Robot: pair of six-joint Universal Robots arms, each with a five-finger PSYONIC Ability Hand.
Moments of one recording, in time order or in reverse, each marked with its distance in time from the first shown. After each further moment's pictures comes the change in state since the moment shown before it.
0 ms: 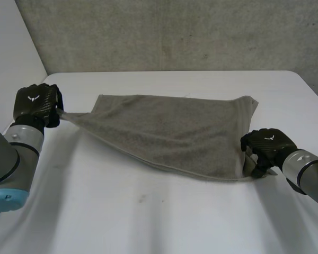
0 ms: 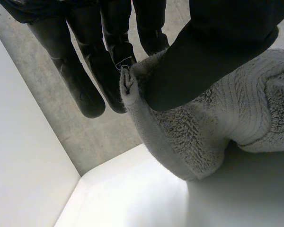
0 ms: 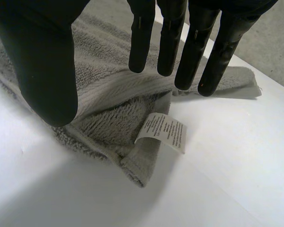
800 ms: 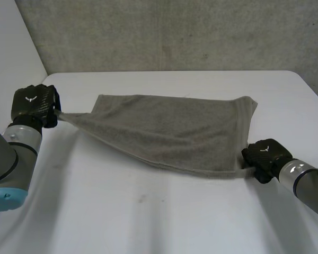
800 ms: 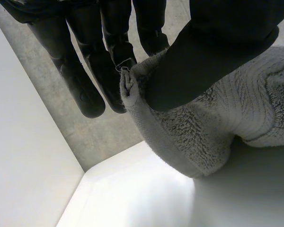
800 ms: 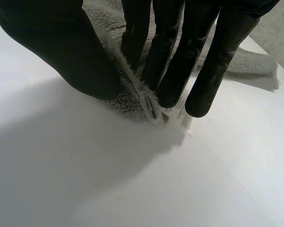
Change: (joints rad) left arm 0.014 -0.007 0.002 0.000 -0.002 0.003; right arm -0.008 0.065 0.030 -0.032 0.000 -0.197; left_hand 0.000 0.000 0.000 0.000 0.000; right_hand 0.473 0.634 0.645 0.653 0.619
